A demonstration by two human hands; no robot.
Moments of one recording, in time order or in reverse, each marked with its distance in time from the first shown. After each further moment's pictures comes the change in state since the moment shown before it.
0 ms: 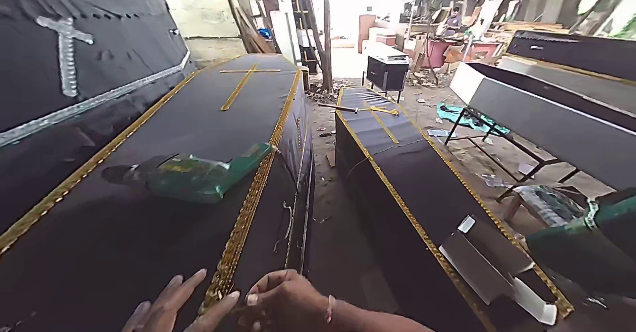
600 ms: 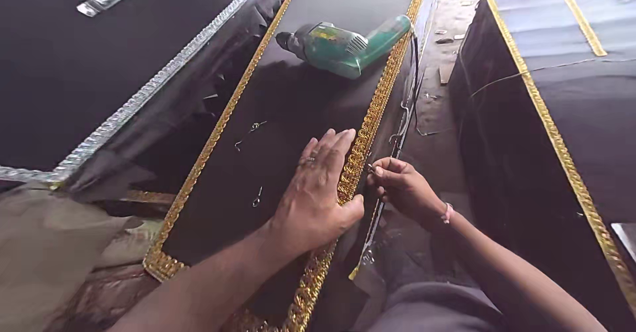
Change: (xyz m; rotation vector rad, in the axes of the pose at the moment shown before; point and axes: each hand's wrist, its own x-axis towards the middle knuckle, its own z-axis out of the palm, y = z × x) left_hand -0.005 0.005 0.011 0.120 0.085 -0.236; right_hand 0.000 0.006 0.005 0.103 -0.036 -0.027
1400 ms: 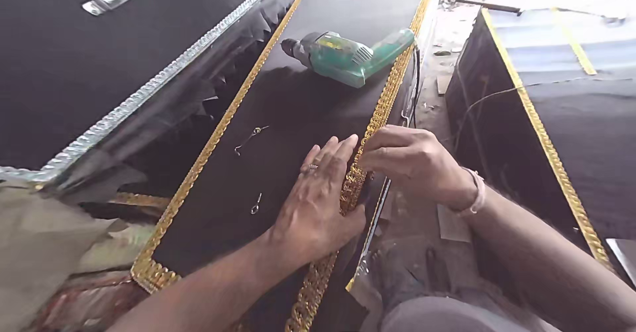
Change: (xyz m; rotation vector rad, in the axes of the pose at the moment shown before) left_hand -0.001 0.003 0.000 0.016 0.039 0.021; right_hand 0.016 -0.099 0.047 -1.375 -0.434 -1.164
